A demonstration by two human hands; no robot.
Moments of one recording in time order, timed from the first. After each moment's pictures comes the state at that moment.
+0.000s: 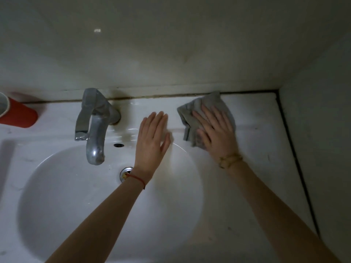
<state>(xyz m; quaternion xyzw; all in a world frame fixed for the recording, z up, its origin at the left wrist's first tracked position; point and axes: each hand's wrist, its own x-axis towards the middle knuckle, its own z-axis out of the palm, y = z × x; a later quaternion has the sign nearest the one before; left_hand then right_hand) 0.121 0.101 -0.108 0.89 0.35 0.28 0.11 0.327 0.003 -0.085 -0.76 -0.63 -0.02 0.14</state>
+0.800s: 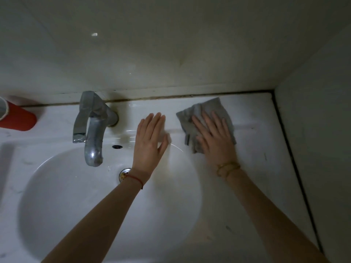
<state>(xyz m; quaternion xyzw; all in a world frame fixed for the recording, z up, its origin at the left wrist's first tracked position) 0.121 0.103 -0.111 0.89 0.35 0.27 0.12 0.318 -0.012 -0.083 -0.78 -0.62 0.00 0.11</state>
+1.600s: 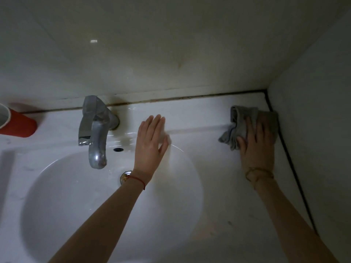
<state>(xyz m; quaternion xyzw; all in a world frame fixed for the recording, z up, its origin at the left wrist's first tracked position) 0.119 0.103 -0.107 0.89 0.34 0.27 0.13 0.366 -0.081 -0.078 -0.91 -0.40 -0.02 0.11</state>
